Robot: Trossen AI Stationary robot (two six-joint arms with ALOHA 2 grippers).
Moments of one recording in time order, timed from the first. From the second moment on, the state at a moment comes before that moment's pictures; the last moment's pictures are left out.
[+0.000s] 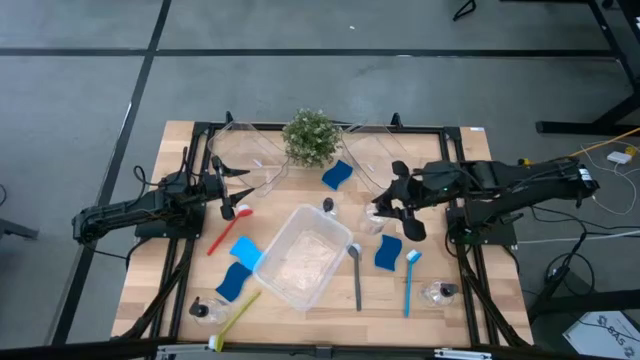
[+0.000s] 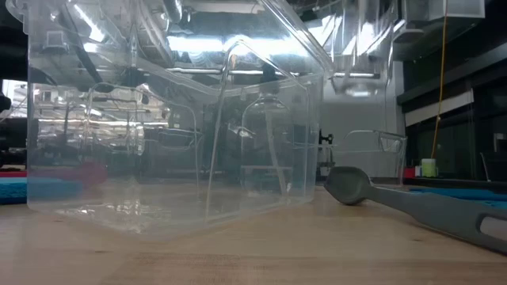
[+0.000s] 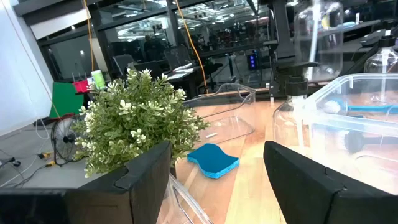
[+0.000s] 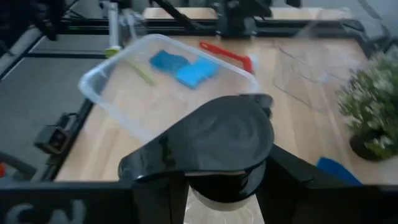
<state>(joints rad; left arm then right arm) 0.28 0.00 0.01 0.03 -0.06 0.18 0.13 1.00 1.04 -0.51 0.01 0.03</state>
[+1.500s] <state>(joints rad) 0.28 0.00 0.01 0.03 -0.06 0.18 0.23 1.46 1.14 -0.10 0.01 -0.17</state>
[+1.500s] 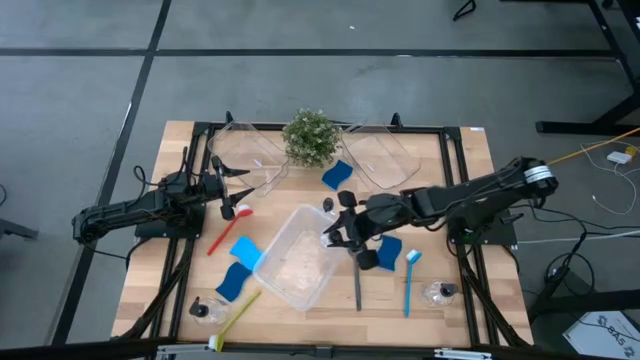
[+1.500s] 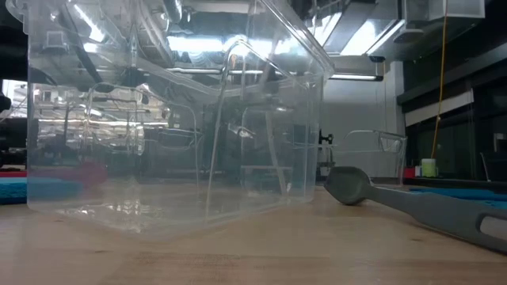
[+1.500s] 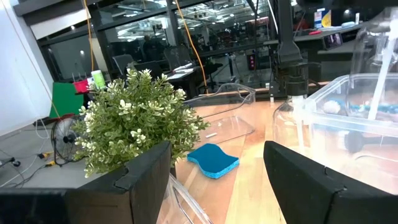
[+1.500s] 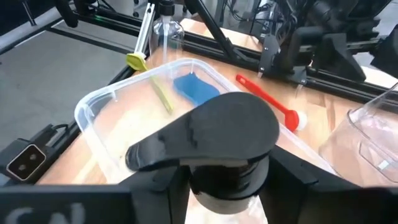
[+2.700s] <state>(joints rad) 0.28 0.00 0.01 0.03 -0.06 0.18 0.23 1.56 1.14 -0.13 0.00 -0.16</state>
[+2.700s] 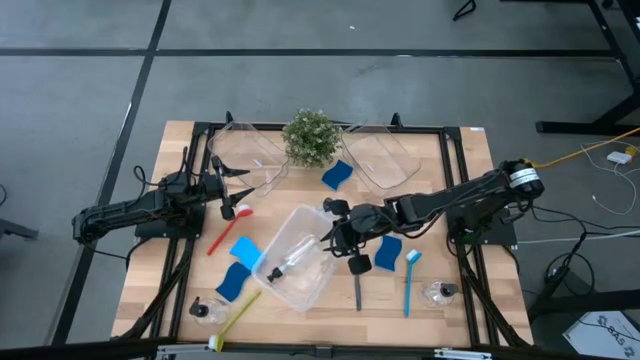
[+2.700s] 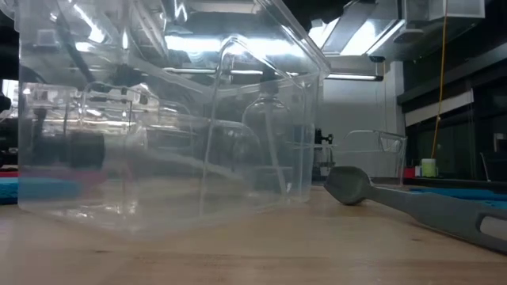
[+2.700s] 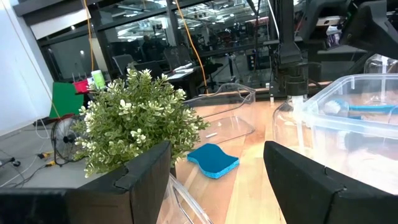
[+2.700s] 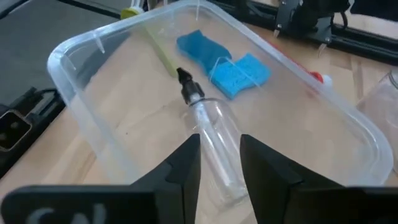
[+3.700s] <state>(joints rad) 0.28 0.00 0.01 0.03 -0.06 0.18 0.24 1.50 1.44 -0.75 -0.11 -0.19</state>
